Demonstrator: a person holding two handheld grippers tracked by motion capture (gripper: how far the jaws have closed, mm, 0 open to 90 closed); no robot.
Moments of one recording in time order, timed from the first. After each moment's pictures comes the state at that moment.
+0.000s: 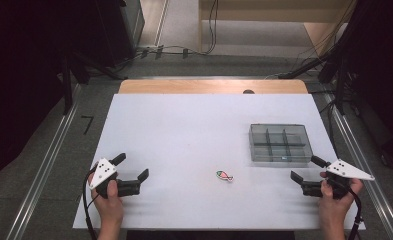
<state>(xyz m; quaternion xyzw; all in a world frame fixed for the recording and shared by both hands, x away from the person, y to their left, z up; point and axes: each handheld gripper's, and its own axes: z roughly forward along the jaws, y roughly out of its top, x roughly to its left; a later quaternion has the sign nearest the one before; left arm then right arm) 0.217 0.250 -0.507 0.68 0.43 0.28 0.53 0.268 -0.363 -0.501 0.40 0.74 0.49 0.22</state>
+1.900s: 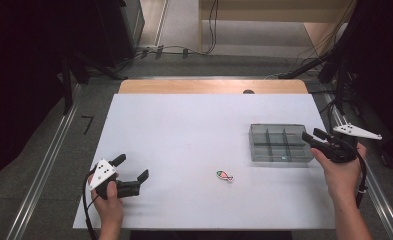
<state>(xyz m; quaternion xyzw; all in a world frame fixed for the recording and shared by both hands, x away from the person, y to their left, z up) 0.215 0.251 -0.509 0.67 0.43 0.27 0.54 0.337 -0.368 -0.440 0.51 0.71 0.43 0.24</state>
